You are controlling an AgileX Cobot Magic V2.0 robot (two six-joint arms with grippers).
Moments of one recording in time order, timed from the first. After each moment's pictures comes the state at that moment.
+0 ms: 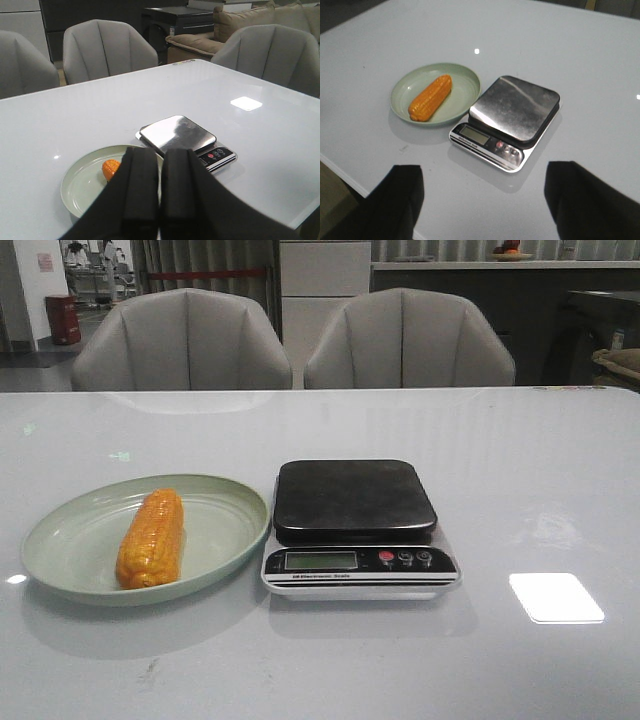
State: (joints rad) left arm -0.70 0.01 -0.44 0.14 0.61 -0.16; right arm 0.63 0.35 -0.50 0.04 0.53 0.10
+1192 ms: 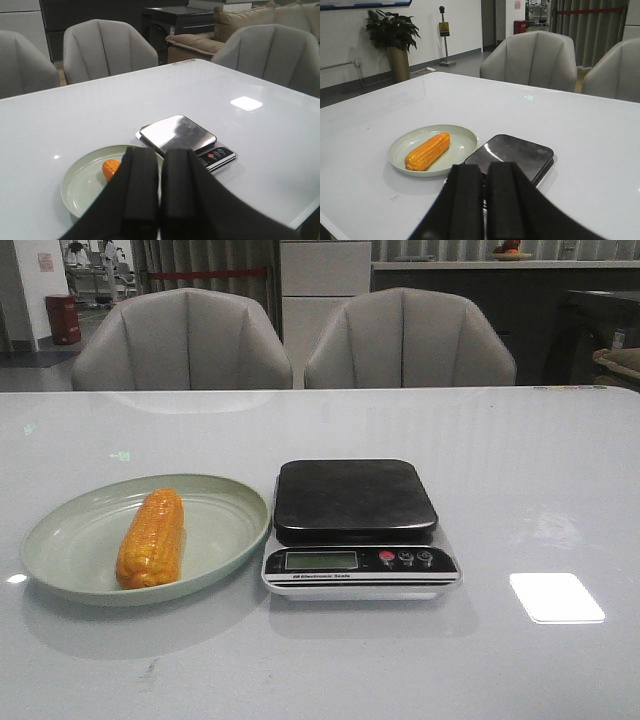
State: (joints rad) left arm -0.70 0.01 -0.43 0.14 0.61 -0.16; right arm 0.63 0.00 -0.18 0.00 0.25 0.10
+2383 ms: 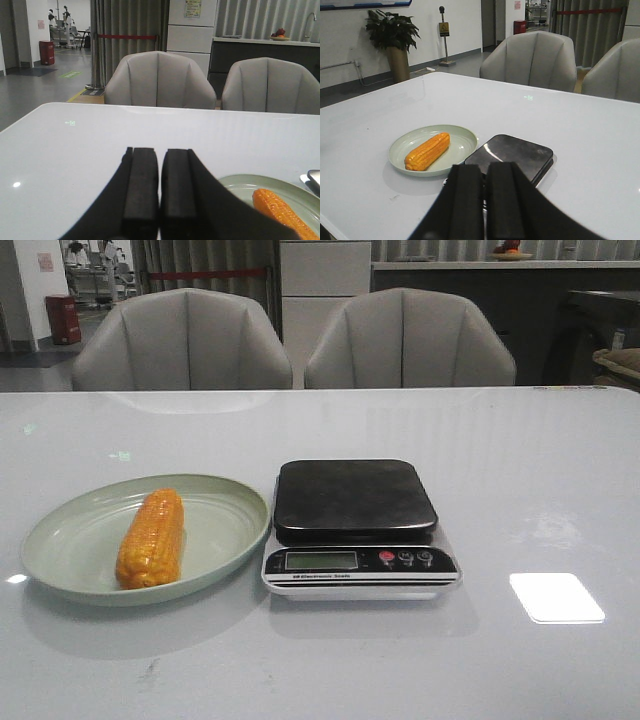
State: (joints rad) left arm -0.01 -0.01 0.01 0.07 0.02 -0.16; right arm 0.63 0.00 -0.18 0.00 0.25 0.10
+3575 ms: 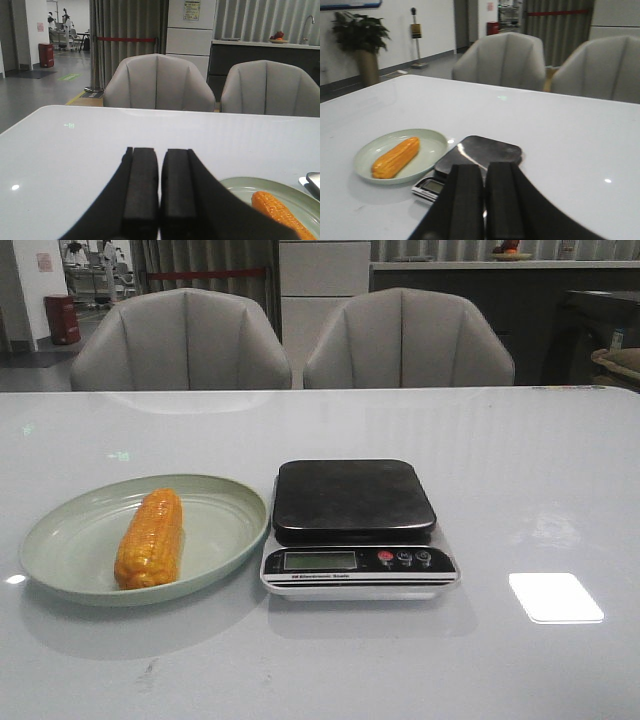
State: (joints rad) left arm -0.01 -0.01 0.01 0.07 0.01 -0.16; right arm 0.49 0.00 -0.18 0.00 0.25 0.10
